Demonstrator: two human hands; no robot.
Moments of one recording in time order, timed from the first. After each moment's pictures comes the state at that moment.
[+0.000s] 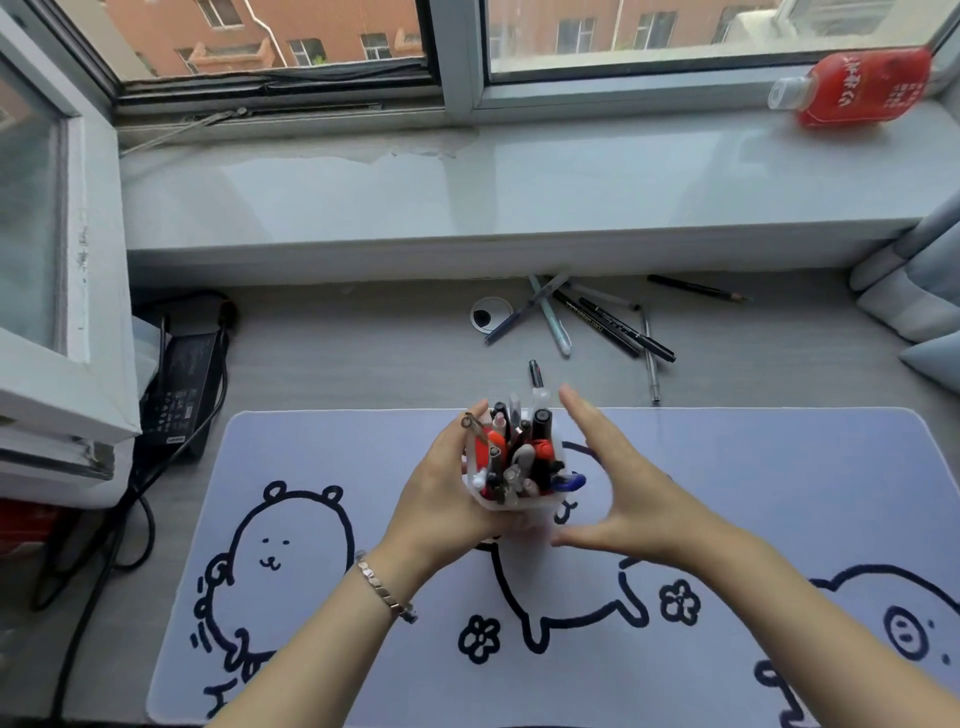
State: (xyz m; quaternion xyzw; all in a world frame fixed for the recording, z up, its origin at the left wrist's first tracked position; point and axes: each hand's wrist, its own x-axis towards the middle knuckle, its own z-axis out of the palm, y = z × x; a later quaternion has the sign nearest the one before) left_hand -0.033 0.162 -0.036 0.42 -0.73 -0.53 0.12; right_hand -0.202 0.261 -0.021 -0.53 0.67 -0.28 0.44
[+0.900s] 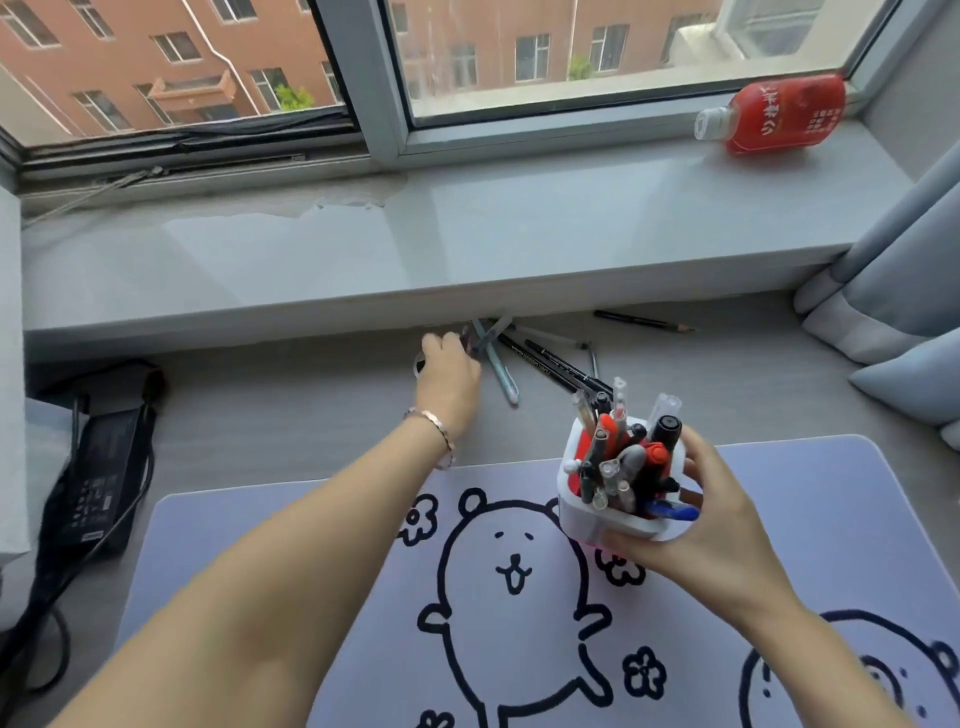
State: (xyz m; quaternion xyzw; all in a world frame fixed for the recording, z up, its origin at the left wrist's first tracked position) left_hand -0.188 0.054 -0.062 0.50 -0.81 -0.29 0.07; right_hand -0.270 0.296 -0.026 -0.30 0.78 -0.44 0.33
